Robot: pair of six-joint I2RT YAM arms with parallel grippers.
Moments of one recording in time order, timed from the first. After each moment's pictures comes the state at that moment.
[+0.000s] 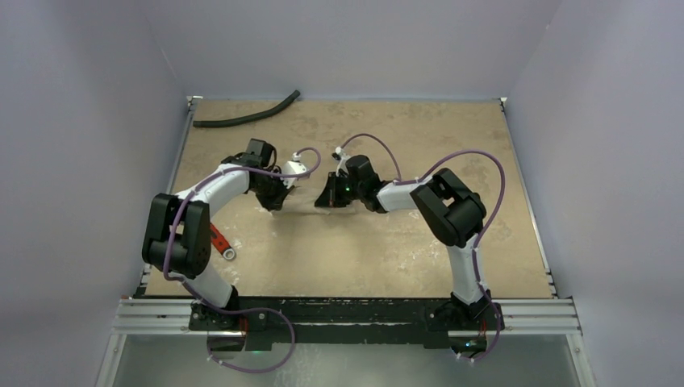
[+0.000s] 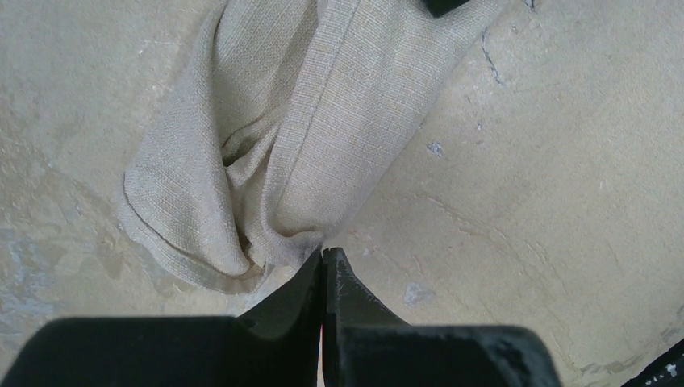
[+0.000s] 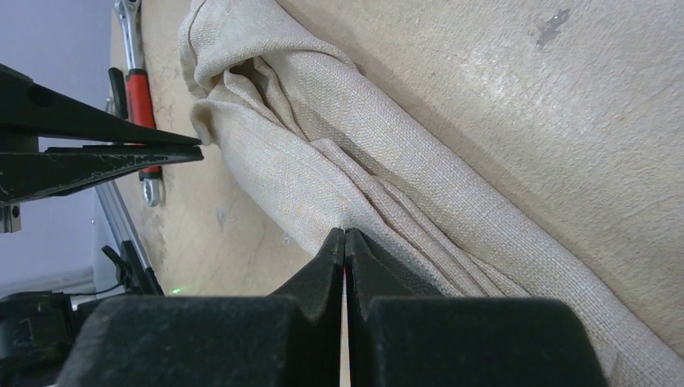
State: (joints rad) left arm -0.23 1.63 1.05 -0.65 0.33 0.67; right arm 0.67 2.08 1.13 0.36 -0.46 0.69
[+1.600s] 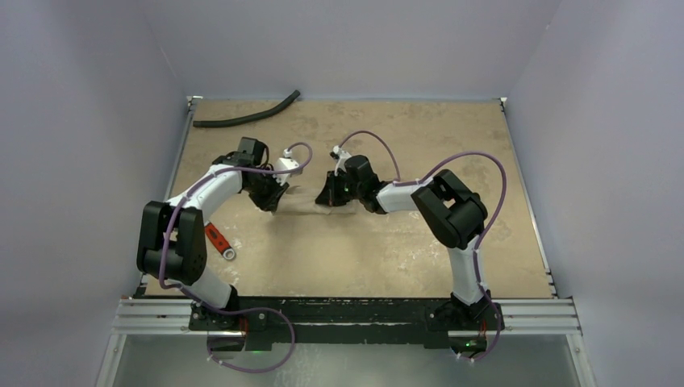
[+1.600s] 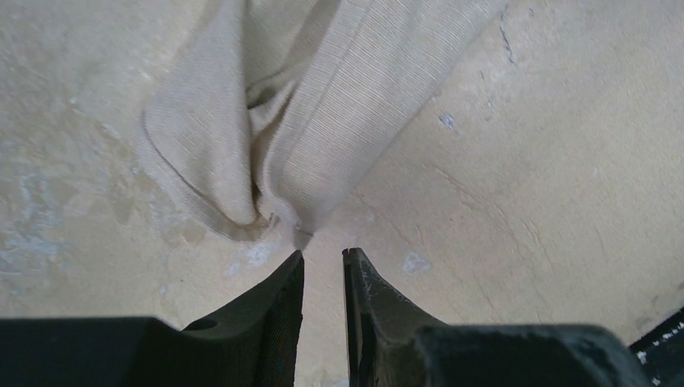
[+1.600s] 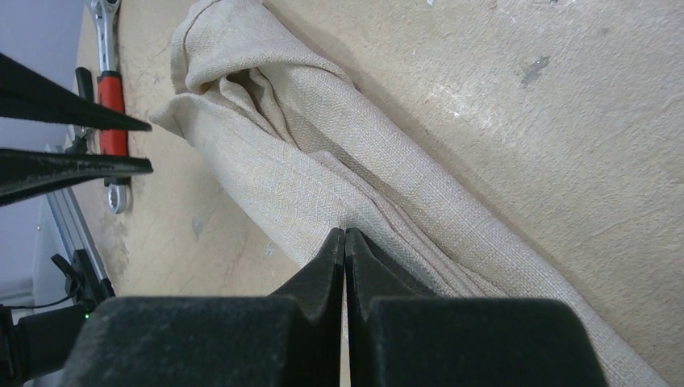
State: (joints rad) left arm -0.19 1.59 1.04 -0.71 0.32 0.62; right arm 0.69 2.06 1.13 0.36 -0.38 0.59
